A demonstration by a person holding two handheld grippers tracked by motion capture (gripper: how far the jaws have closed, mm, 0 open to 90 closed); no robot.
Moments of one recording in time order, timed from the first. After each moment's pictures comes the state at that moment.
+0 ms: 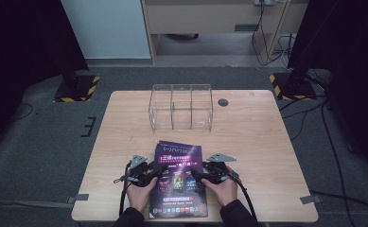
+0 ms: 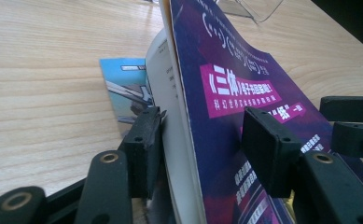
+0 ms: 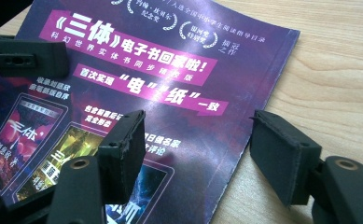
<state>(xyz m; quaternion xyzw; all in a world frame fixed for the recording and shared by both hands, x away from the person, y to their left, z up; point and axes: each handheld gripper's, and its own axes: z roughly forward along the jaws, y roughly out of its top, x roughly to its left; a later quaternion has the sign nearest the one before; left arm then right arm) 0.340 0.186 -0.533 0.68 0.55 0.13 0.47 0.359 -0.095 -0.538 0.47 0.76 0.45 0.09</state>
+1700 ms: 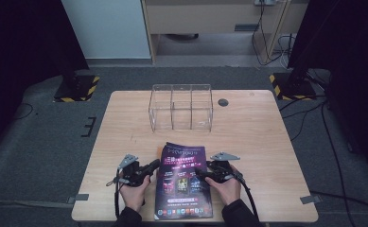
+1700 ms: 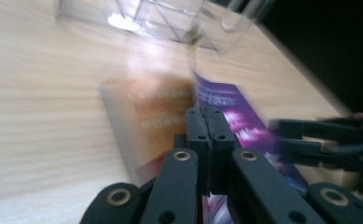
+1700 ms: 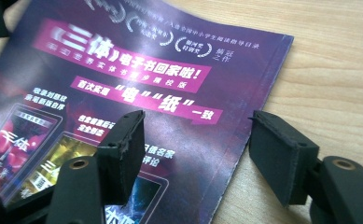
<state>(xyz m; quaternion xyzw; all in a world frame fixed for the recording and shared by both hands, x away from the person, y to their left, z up) 0.330 0.196 -0.513 0.67 0.53 0.11 0.51 0.363 -0.109 -0.537 0.47 0.76 0.44 0.09</state>
